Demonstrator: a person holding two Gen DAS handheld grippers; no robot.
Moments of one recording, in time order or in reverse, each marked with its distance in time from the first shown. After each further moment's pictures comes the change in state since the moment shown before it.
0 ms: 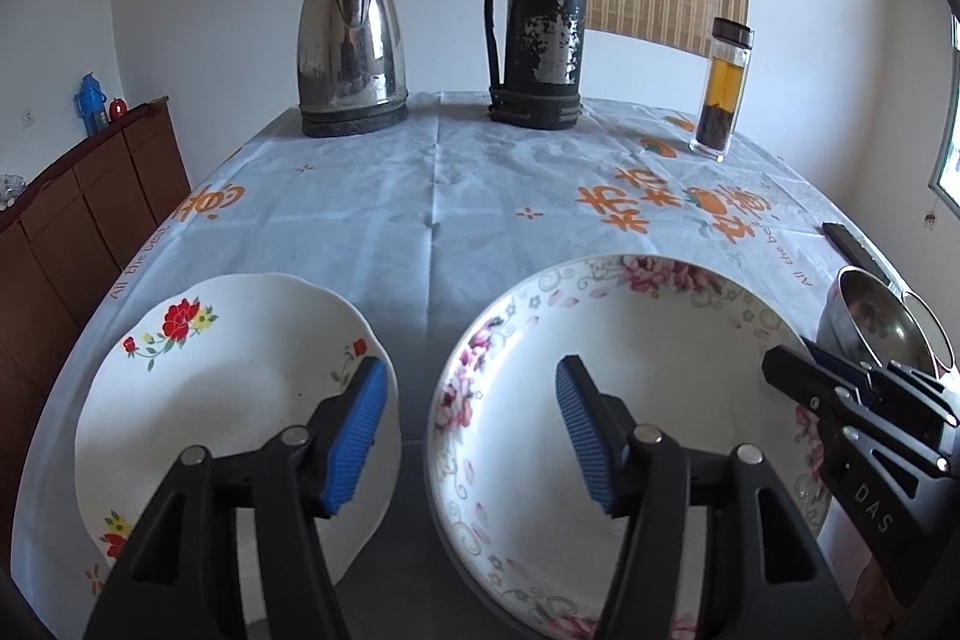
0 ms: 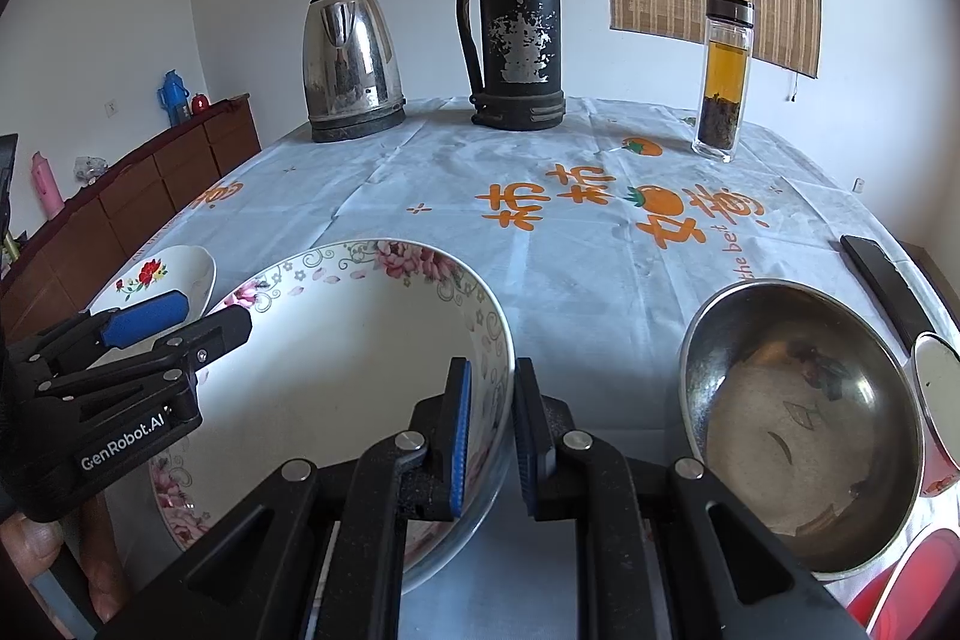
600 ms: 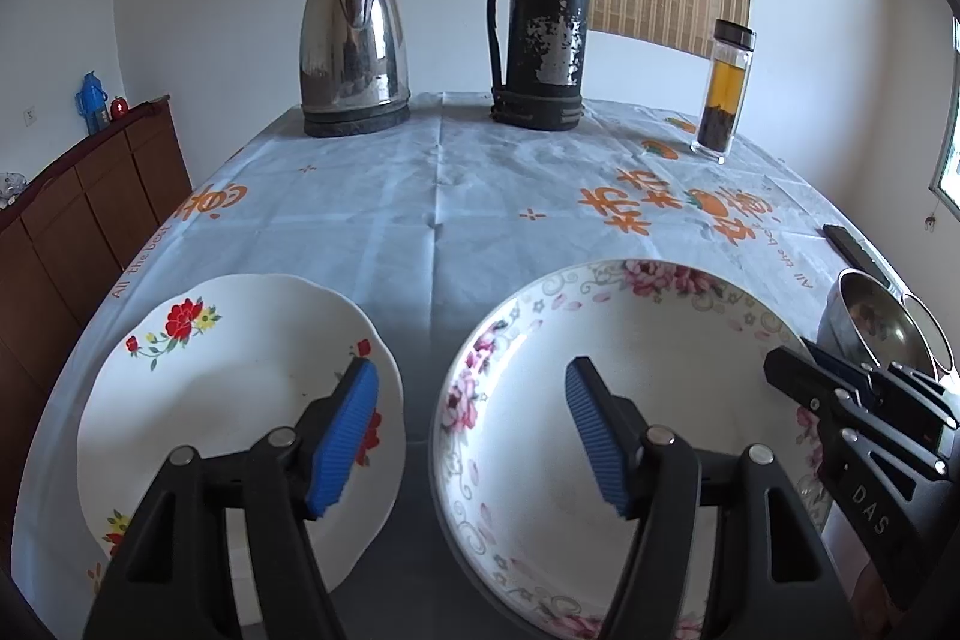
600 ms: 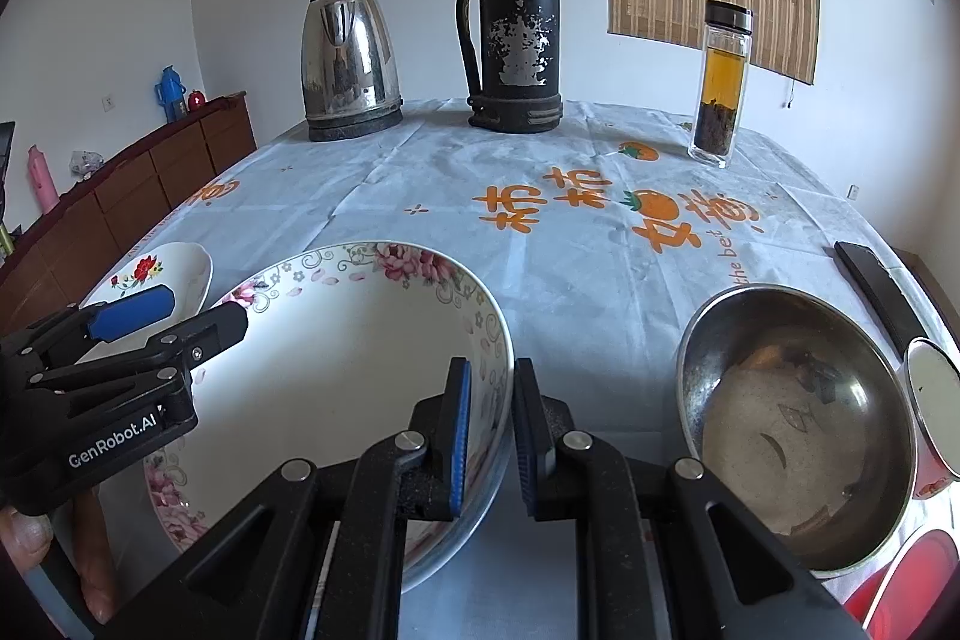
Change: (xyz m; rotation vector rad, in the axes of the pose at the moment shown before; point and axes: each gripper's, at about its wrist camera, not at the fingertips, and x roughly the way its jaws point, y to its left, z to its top) left arm 0.000 0.002 0.001 -0.001 0.001 -0.001; right arm -0.002 0.004 0.001 -0.010 -0.001 -0.017
